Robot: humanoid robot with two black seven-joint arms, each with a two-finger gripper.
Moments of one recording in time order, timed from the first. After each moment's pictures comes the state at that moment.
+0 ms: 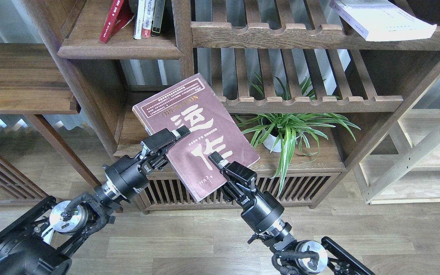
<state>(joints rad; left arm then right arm) -0.27 0.21 -0.90 -1.29 -0.44 -0.49 0.36 0.00 0.01 0.91 1.29 0.34 0.58 -0.21</state>
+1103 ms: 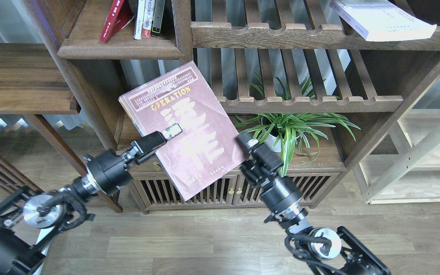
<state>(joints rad) -0.27 0.36 -1.01 -1.47 -0.16 -0.49 0.35 0.03 0.02 1.14 1.24 0.29 0.58 -0.19</state>
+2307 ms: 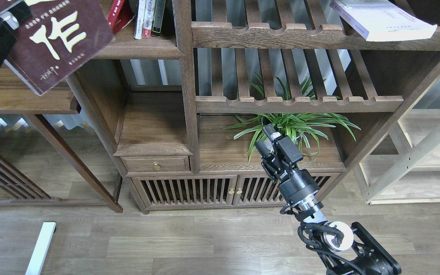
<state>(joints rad) -0.26 0.58 -1.79 -1.74 0.42 -0.49 0.49 0.04 -0.01 1.16 1.16 0.25 0.58 -0.20</state>
